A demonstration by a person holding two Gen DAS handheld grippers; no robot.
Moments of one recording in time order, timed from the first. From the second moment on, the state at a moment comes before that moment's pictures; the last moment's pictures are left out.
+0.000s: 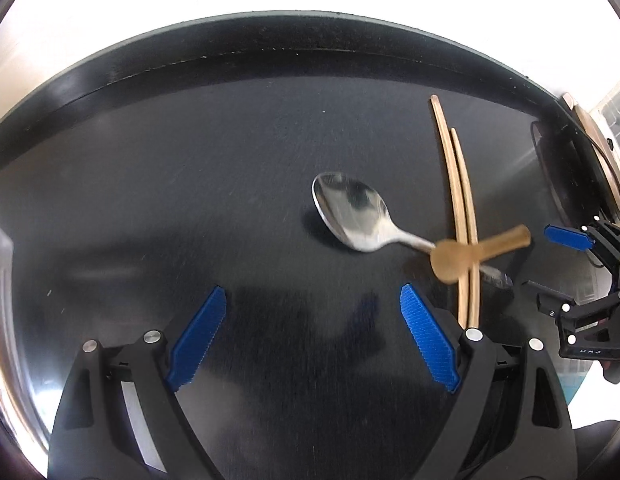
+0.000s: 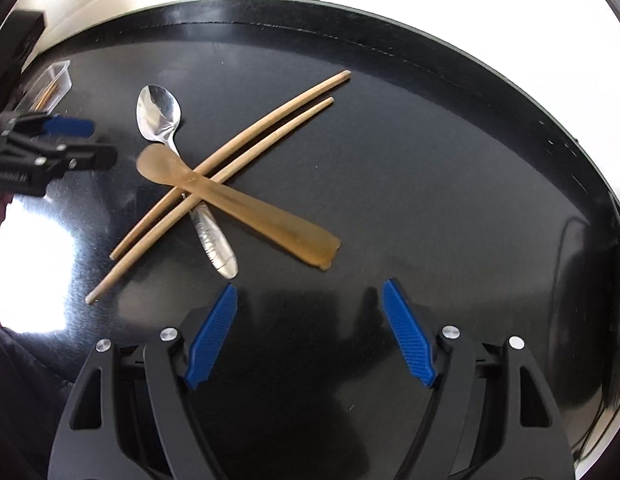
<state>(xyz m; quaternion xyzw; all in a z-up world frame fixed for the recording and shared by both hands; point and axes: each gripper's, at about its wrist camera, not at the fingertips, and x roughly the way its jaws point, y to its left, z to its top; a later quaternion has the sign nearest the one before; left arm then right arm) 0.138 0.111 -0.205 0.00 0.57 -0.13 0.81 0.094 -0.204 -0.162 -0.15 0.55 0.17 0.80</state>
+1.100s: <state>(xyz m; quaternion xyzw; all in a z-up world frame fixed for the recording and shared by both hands) 0.155 0.102 -0.171 -0.02 0.51 -0.23 0.83 0.123 -0.168 -0.156 -0.23 0.51 0.29 0.78</state>
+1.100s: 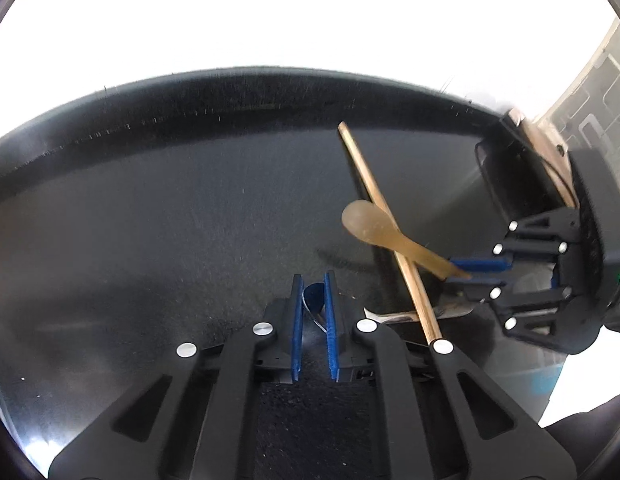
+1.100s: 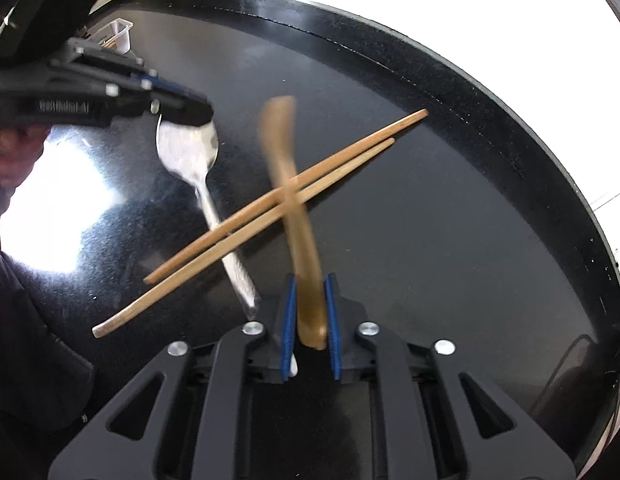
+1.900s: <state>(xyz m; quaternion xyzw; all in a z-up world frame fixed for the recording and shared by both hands) 0.085 0.170 -0.052 0.00 0.46 -0.17 0.87 0.067 -0.119 -0.069 -0.09 0.47 0.18 0.86</state>
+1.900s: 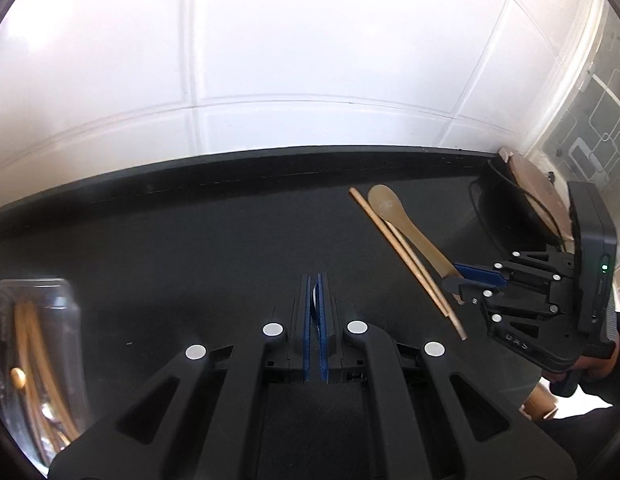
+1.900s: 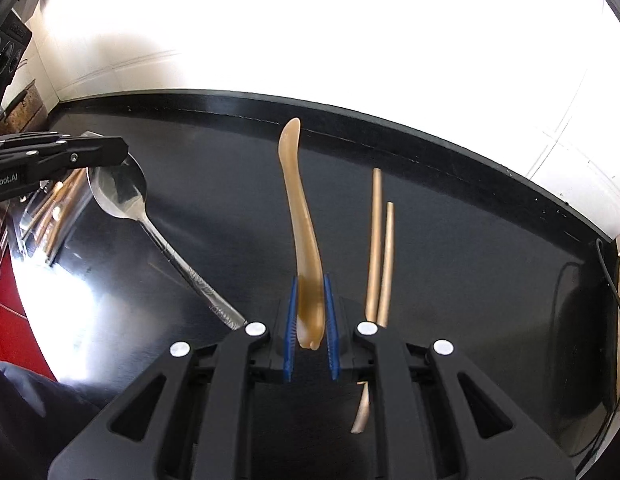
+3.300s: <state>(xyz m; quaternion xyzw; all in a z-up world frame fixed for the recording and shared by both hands) 0.084 0.541 -0.069 -0.05 0.53 -0.04 0.84 0.074 0.294 -0.076 -0.08 0.53 0.31 0.79</state>
